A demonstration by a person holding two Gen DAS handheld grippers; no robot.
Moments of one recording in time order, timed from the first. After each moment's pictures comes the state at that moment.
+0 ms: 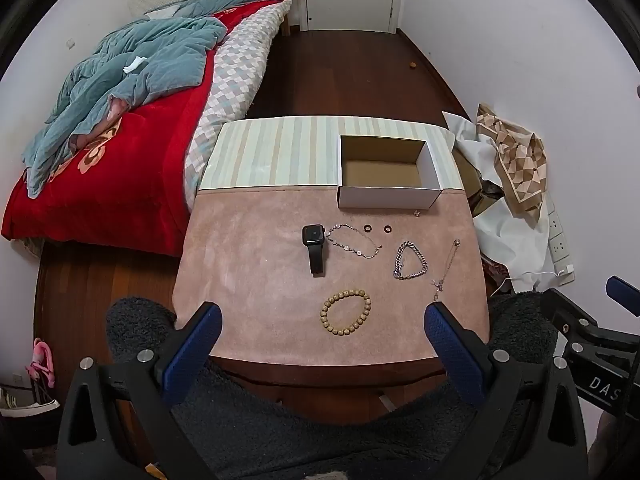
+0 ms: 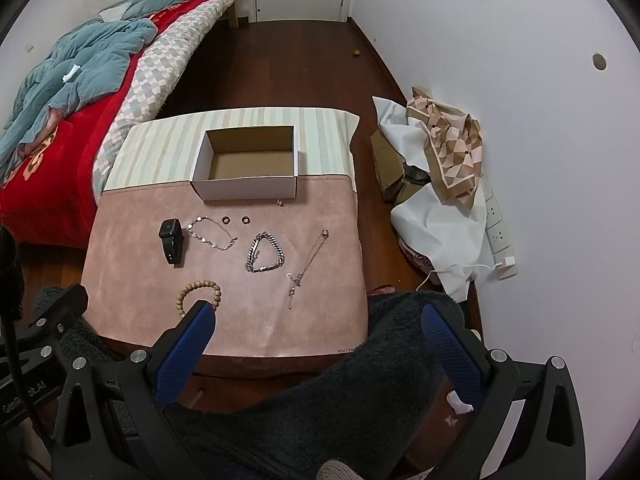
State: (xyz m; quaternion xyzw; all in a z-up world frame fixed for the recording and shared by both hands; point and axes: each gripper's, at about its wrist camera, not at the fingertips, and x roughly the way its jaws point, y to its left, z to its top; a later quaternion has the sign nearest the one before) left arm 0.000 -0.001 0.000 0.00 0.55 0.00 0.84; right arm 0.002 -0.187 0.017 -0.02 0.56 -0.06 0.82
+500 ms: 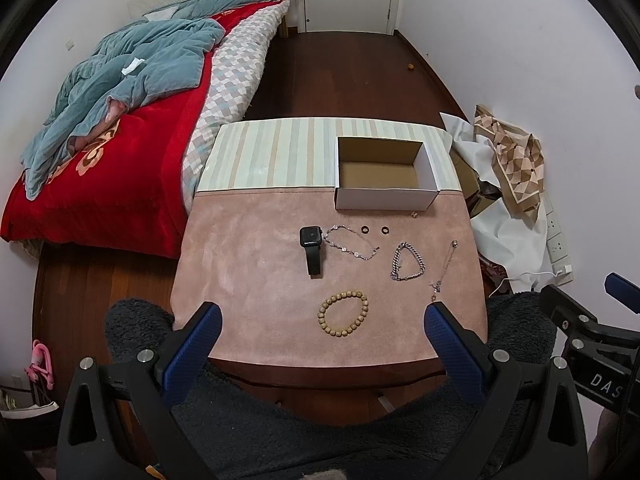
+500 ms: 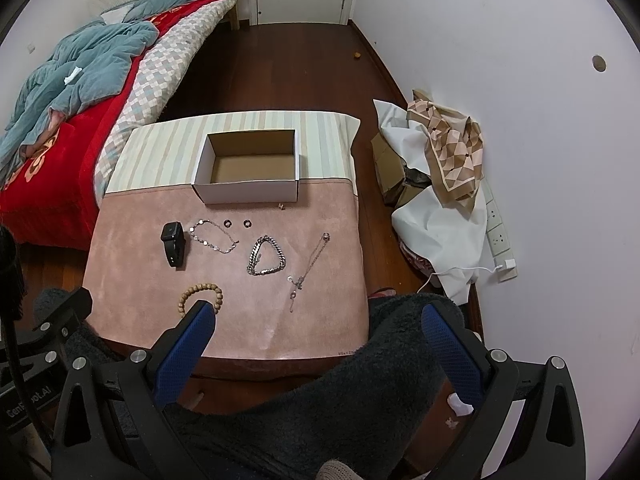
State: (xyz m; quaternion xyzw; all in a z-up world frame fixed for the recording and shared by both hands) left arm 0.007 -0.005 0.006 0.00 0.54 0.00 0.84; right arm 0.003 -0.187 0.022 -0.02 0.56 -0.06 0.83
